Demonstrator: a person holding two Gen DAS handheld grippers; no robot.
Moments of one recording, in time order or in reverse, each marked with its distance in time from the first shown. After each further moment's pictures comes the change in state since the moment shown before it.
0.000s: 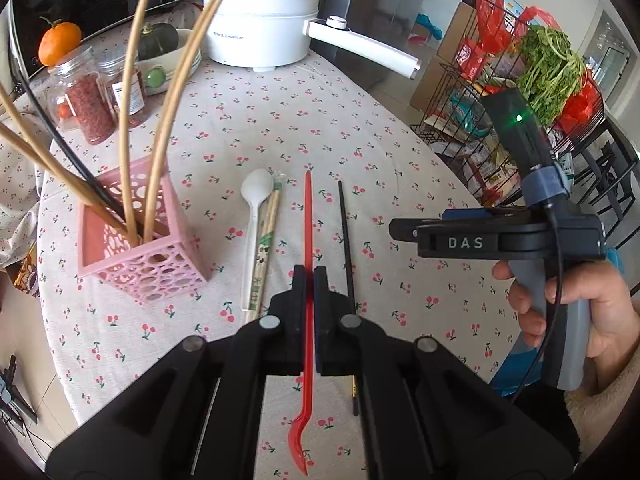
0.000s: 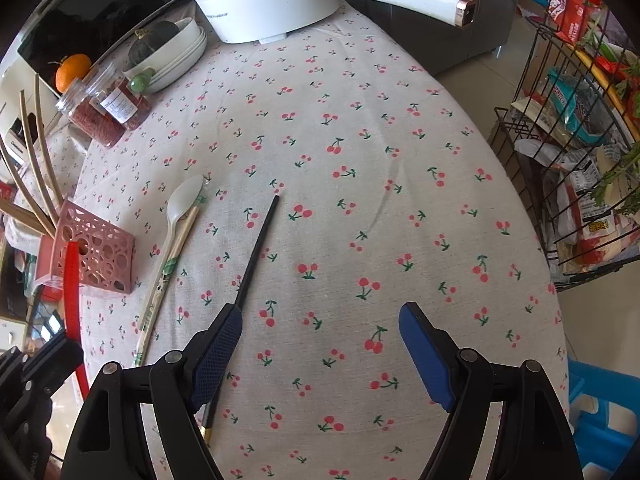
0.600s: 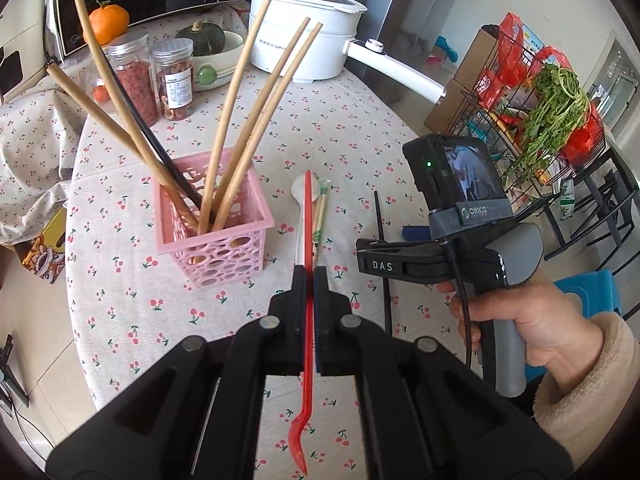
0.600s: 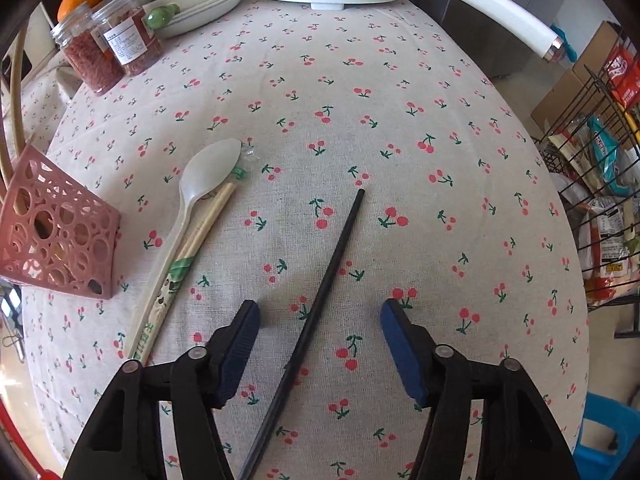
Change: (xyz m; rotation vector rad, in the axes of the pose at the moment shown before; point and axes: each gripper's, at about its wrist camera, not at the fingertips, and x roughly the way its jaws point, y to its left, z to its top) left arm -0.028 0.041 -0.012 -0.075 -0.039 0.005; right arm 0.053 0.080 0.006 -0.121 0.020 -0.139
